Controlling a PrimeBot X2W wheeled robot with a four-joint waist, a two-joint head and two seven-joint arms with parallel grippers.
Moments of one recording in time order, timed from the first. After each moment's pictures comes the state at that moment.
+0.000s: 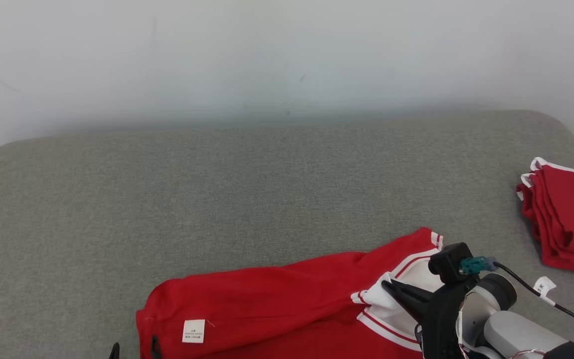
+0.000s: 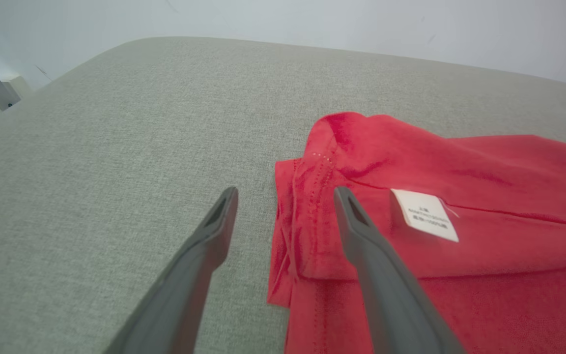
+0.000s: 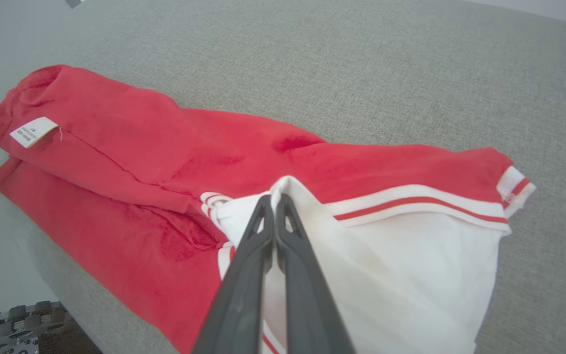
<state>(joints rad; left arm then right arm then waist) 0.02 0.05 -0.05 0.42 -0.22 0.09 -0.26 -0.49 -0.59 0.92 0.40 0.87 0.13 0.14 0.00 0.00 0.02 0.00</state>
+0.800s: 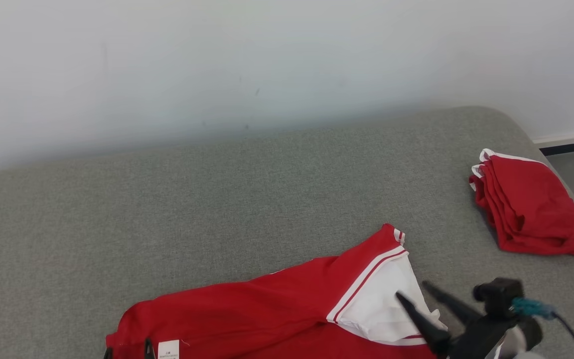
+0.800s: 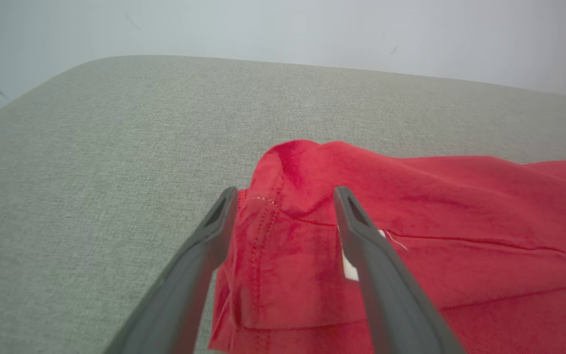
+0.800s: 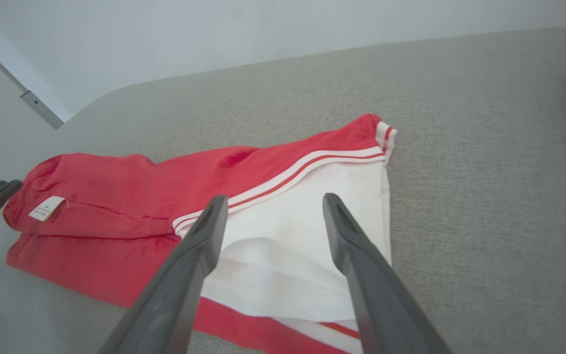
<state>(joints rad) 0.04 0.05 -0.03 0.40 -0.23 0.09 -0.26 -0.22 -0.56 0.68 0.30 0.84 0.13 -0.08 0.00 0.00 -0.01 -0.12</state>
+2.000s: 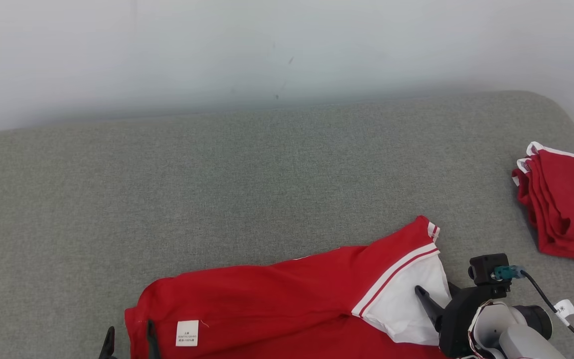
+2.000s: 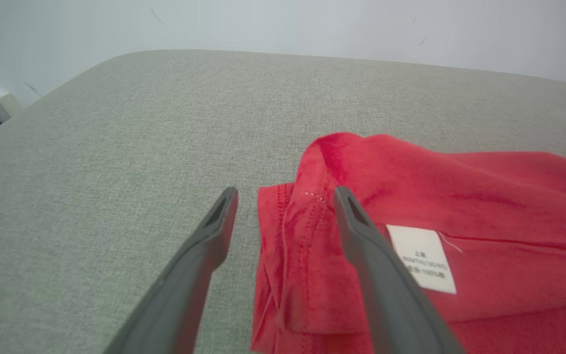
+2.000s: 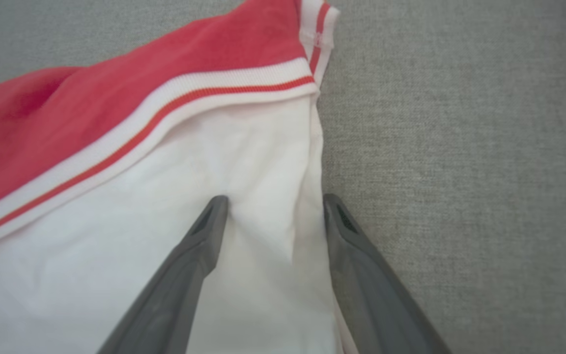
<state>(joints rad) 0.00 0.05 -0.04 0.38 -0.19 0.09 -0.26 -0.35 -0.33 0.36 0.70 0.55 0.13 0.19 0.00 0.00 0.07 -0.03</state>
